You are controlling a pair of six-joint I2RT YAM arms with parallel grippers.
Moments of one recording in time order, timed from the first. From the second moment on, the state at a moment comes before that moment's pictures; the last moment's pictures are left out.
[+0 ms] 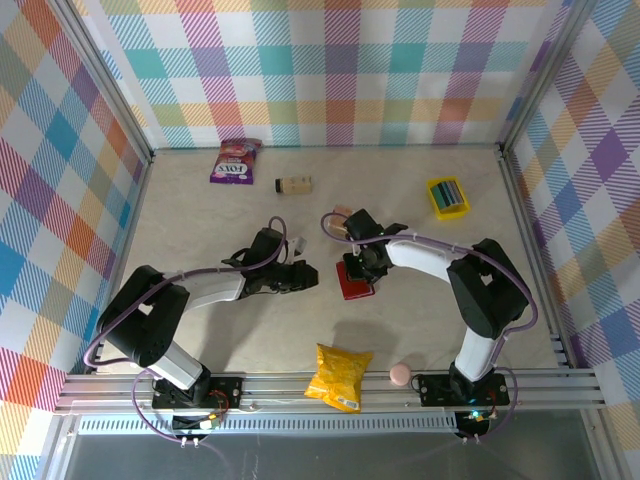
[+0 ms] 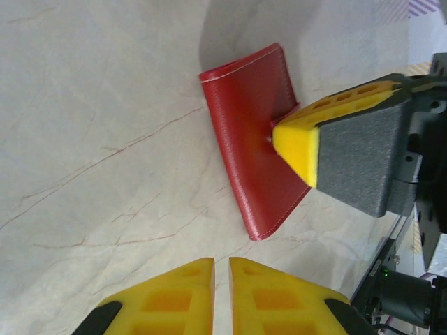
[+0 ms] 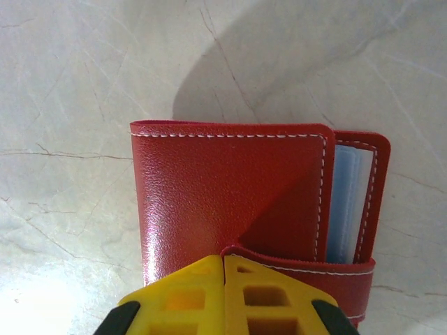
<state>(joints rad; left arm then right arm) -0.56 1.56 0.69 0.05 0.54 -0.70 0.67 1.78 1.09 -0.58 -0.10 0.42</state>
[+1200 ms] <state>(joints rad) -0.56 1.43 0.64 0.03 0.50 -0.65 0.49 1.06 0.82 -0.44 -0.23 0.45</state>
